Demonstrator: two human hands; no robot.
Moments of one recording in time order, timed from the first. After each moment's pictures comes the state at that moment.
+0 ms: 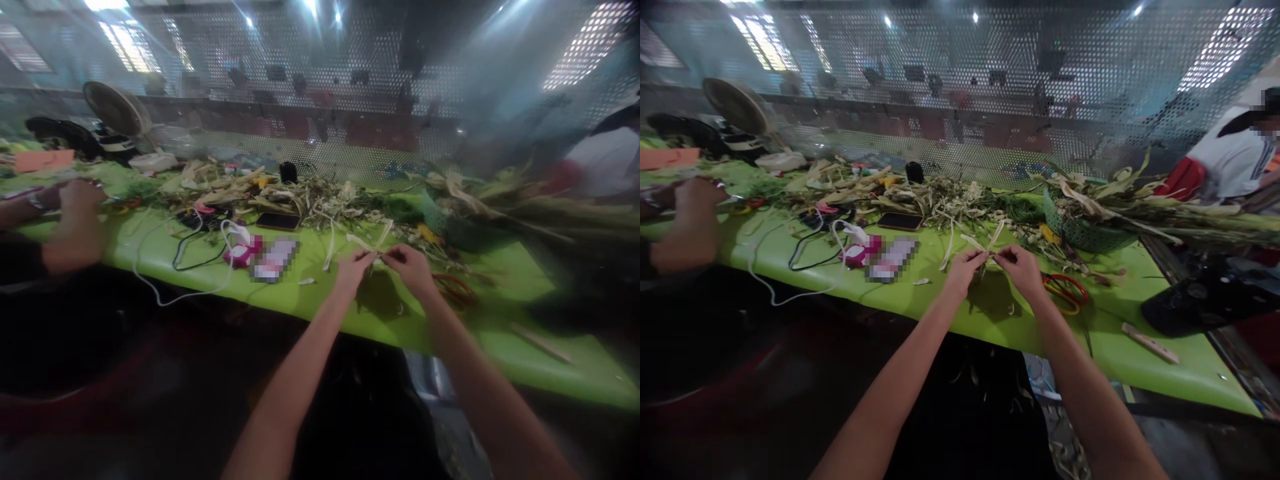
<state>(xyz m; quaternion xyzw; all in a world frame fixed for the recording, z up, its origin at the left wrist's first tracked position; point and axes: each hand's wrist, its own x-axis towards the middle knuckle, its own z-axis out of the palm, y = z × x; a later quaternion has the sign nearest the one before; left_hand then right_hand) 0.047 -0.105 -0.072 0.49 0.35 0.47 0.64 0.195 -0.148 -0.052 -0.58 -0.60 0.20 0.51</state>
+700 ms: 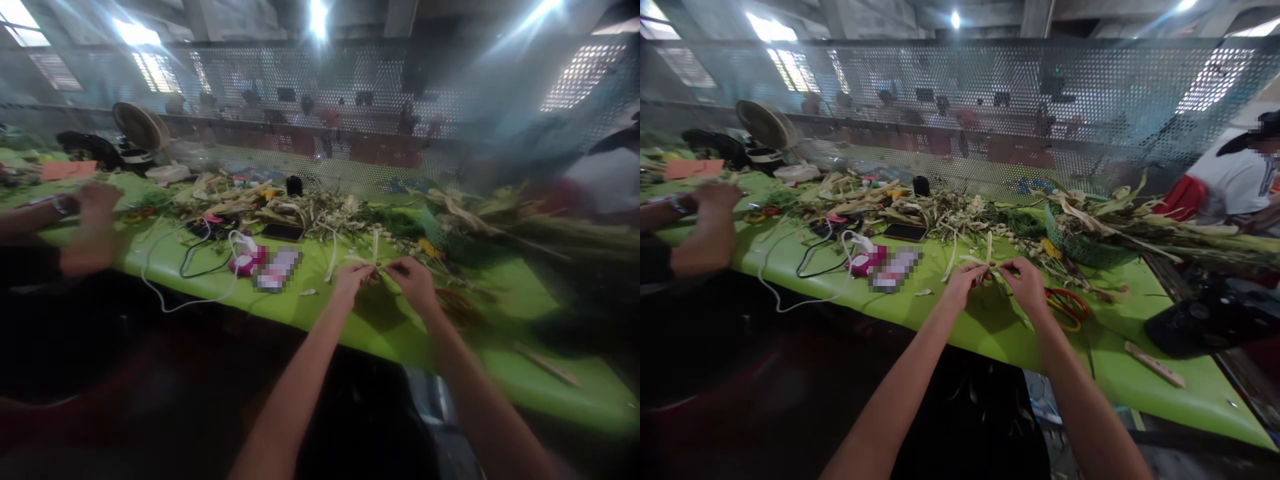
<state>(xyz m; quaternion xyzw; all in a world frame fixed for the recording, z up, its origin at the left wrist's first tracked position) 0.041 -0.101 -0.068 0.45 0.35 0.44 0.70 0.204 -0.147 -0.059 -0.58 -0.64 0.09 0.50</state>
